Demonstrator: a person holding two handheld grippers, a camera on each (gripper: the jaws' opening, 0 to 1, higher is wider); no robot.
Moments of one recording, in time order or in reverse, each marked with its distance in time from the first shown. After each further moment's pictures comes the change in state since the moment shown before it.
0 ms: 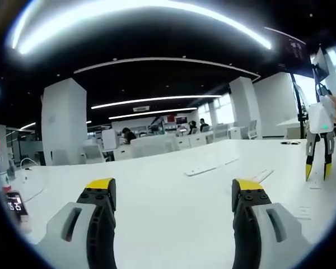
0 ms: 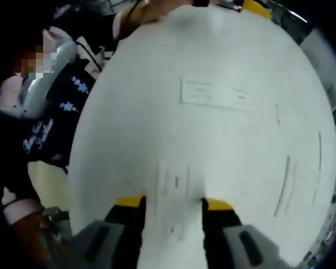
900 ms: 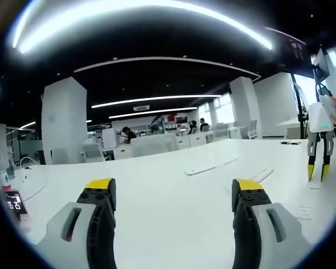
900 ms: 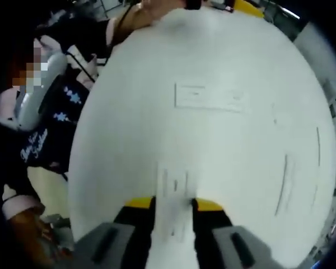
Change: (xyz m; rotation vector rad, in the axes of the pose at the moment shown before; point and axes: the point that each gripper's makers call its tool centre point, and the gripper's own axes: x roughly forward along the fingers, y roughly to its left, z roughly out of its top) left arm 0.003 0.000 -0.003 -0.006 0.003 0.001; right arm 0.002 -0.003 0.003 0.051 -0.036 -0.014
